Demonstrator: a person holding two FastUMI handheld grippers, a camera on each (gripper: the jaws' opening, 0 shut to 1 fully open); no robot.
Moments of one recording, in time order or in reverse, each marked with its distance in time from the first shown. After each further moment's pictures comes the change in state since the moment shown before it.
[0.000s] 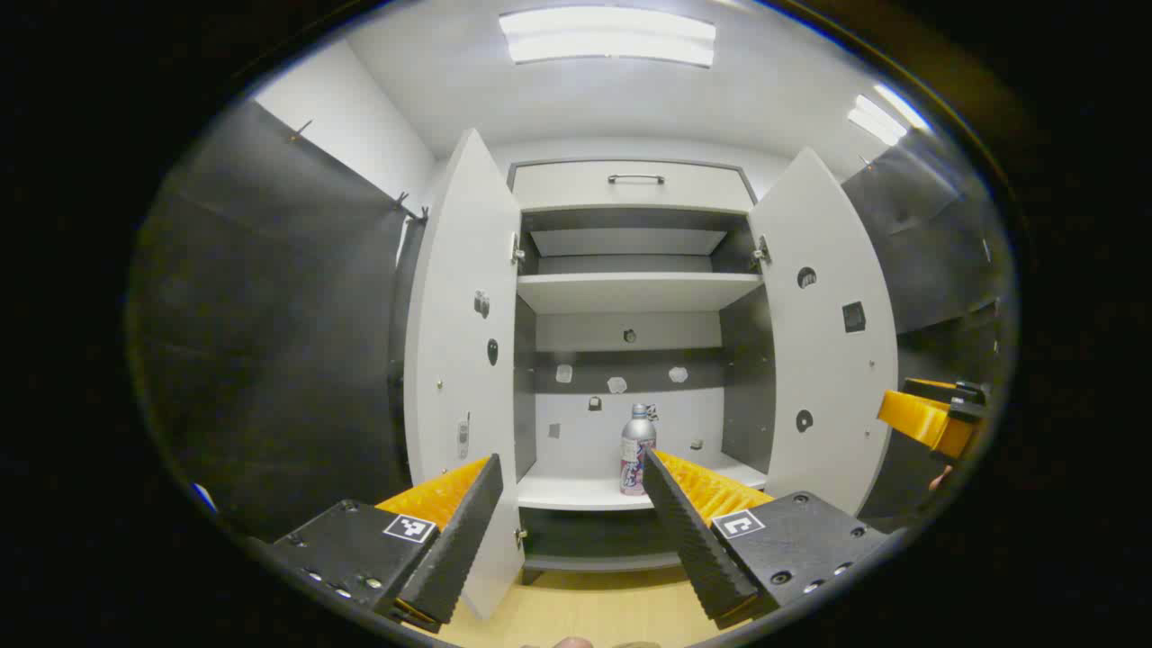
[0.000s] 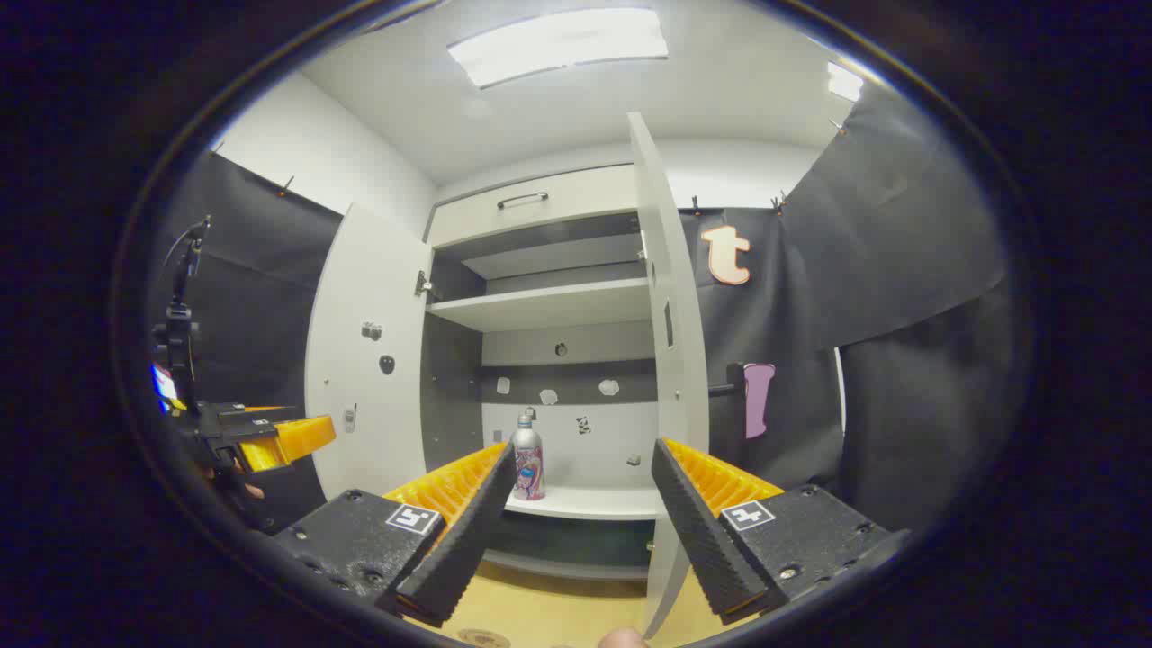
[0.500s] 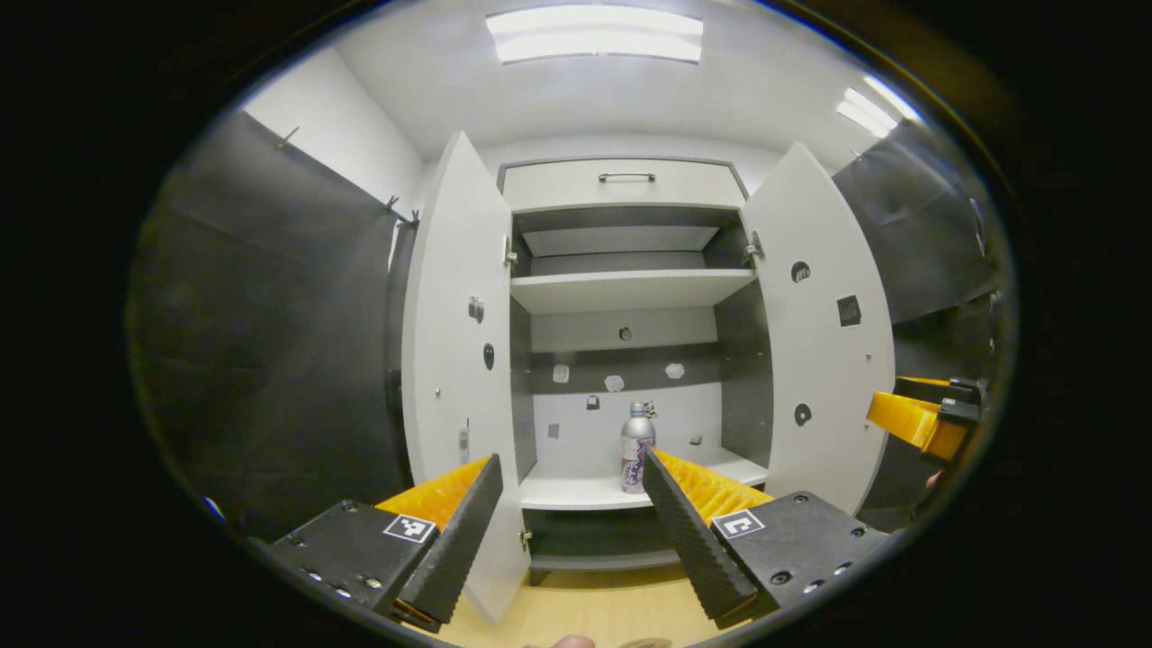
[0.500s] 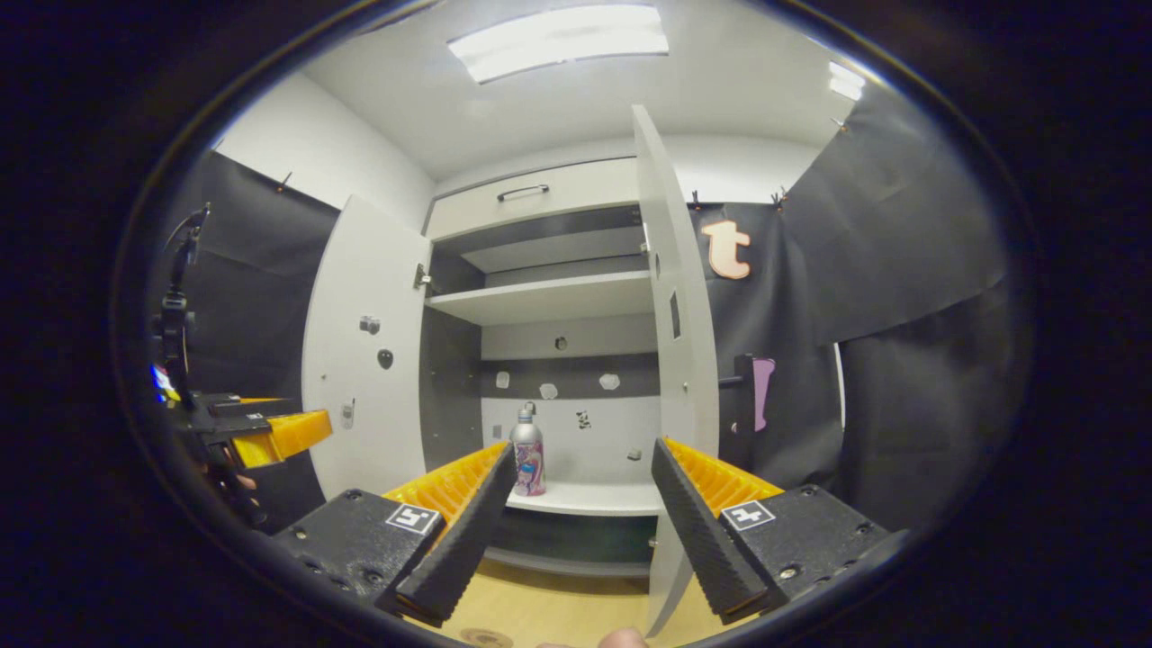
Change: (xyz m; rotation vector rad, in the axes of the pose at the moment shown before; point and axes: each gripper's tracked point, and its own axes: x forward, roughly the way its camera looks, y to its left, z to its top) left arm 0.001 -0.003 0.000 0.037 0.020 -0.023; right arm 0.002 0.000 -0.010 -0.003 0.023 -0.015
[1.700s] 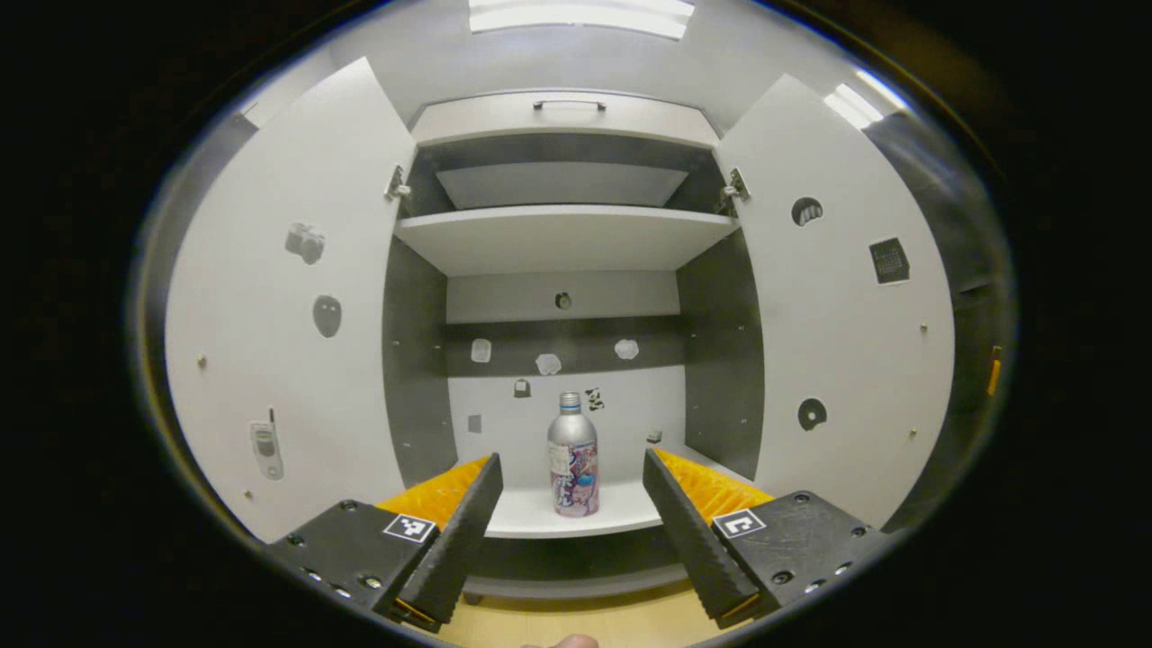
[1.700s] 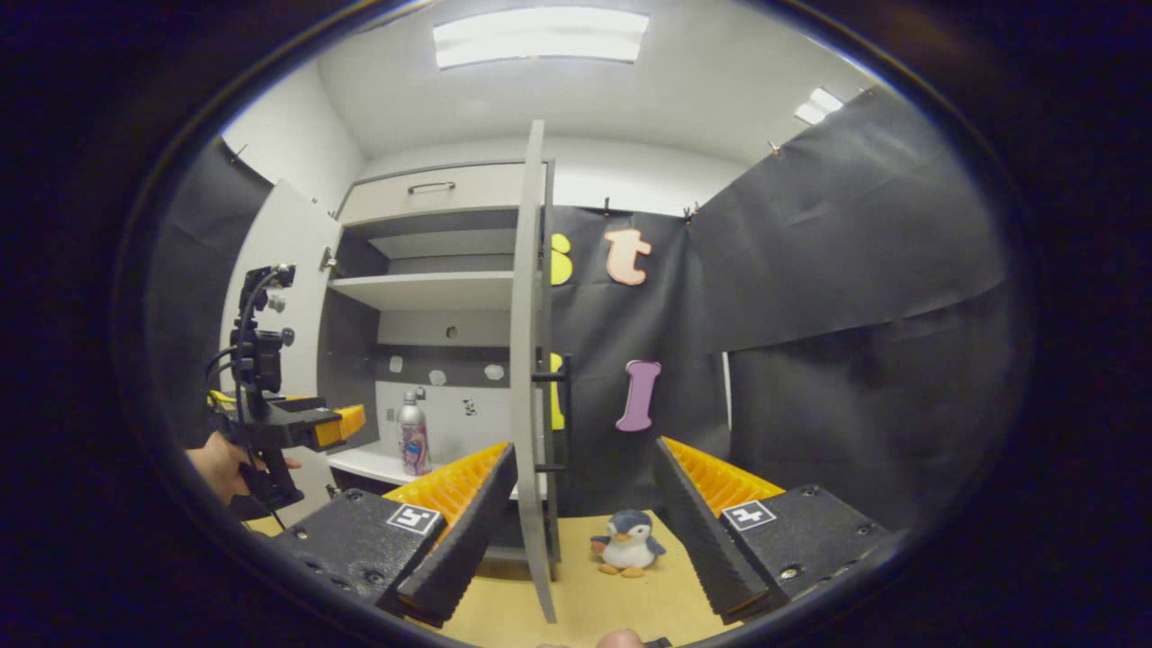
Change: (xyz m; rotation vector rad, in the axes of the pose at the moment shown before) left arm 0.166 -0.090 -0.053 0.001 0.080 -0.183; right arm -0.075 -0.113 0.008 -0.063 0.012 -0.375
